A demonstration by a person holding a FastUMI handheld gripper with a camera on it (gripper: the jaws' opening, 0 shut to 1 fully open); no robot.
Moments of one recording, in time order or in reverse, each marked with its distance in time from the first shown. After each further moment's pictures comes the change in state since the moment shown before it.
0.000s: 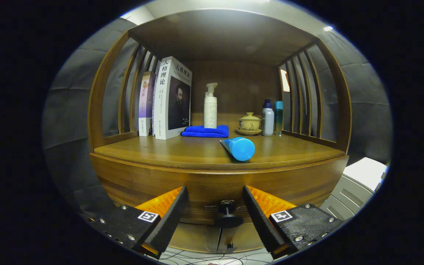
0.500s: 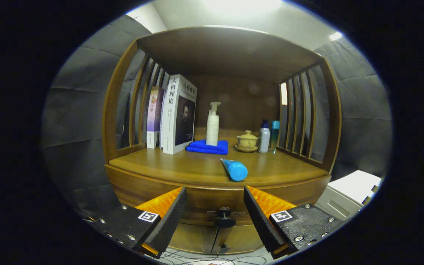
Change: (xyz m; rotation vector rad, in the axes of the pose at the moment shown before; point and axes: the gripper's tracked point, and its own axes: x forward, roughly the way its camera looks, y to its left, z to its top) arm -0.048 -0.003 0.059 -0.059 -0.076 -0.028
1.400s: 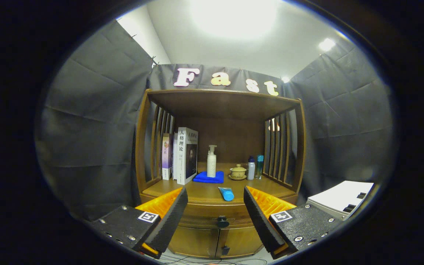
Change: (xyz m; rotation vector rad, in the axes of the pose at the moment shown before) arm -0.128 0.000 0.103 0.062 -0.180 -0.024
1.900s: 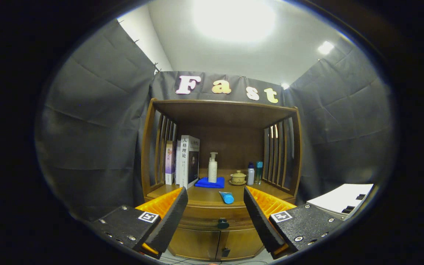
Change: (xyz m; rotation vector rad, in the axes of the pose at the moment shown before) arm -0.016 -0.001 0.005 -0.032 -0.043 0.003
